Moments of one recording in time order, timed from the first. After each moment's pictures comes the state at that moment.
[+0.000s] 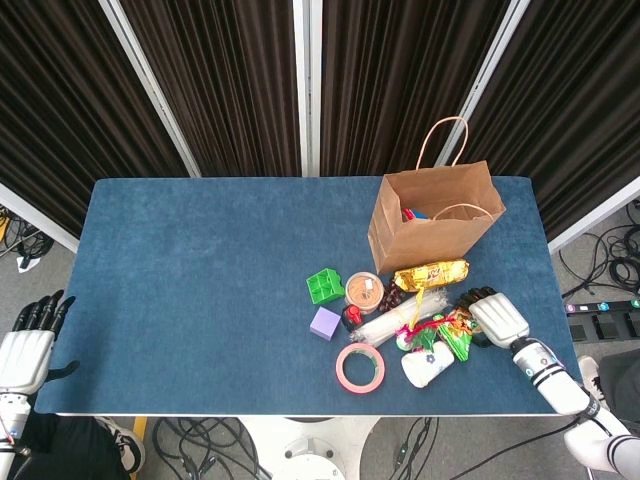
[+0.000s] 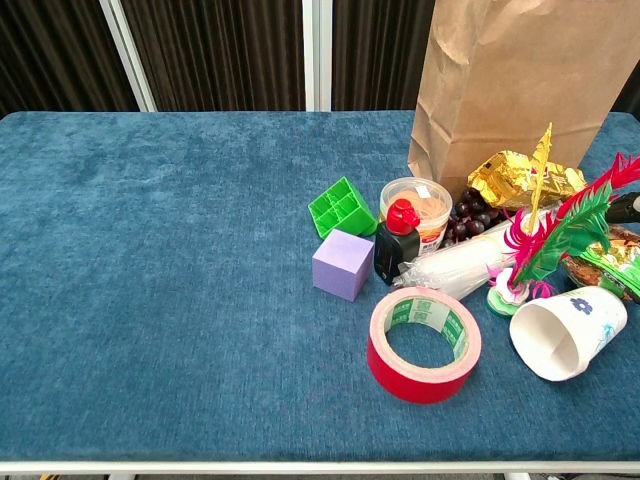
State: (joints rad) left arm -0.10 -1.29 0.00 -1.25 1.47 1.39 -0.03; right arm 0.49 -1.48 -0.09 -0.88 -1.66 1.04 0.24
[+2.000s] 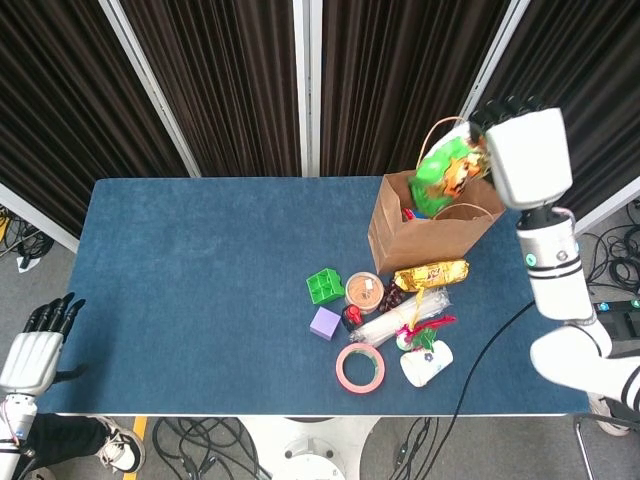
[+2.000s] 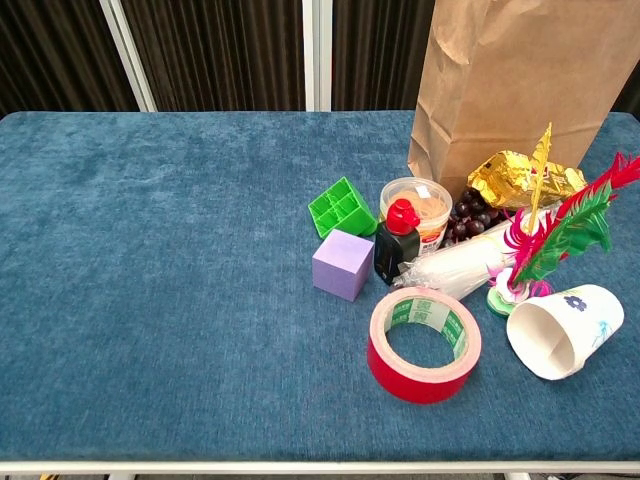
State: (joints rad) left arm -0.11 -1.29 0.01 -1.27 1.49 1.38 -0.06; right arm 0.82 -1.06 0.43 -1.53 -1.22 1.27 -0.45
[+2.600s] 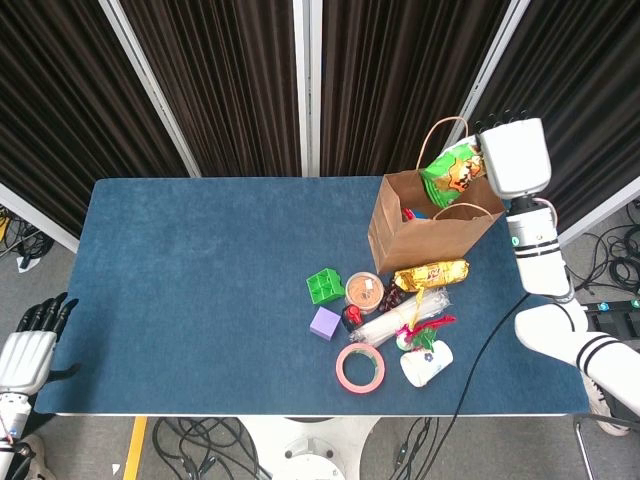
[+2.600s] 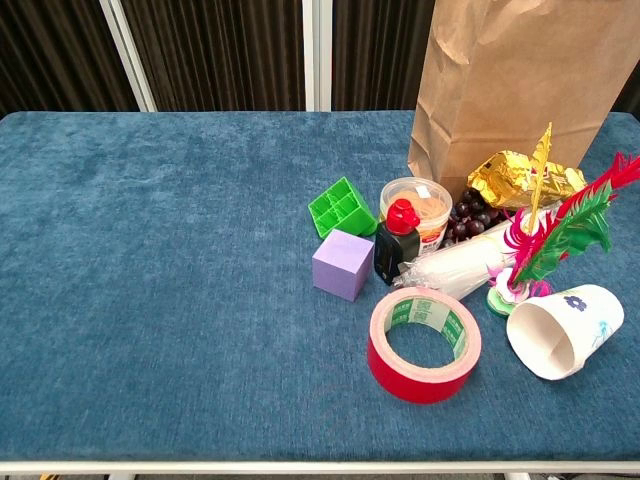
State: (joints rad) left arm -0.11 -1.29 0.01 -1.24 1.48 1.35 -0.07; right arm 0.87 -1.31 0.34 -1.11 -1.21 1.15 -0.40
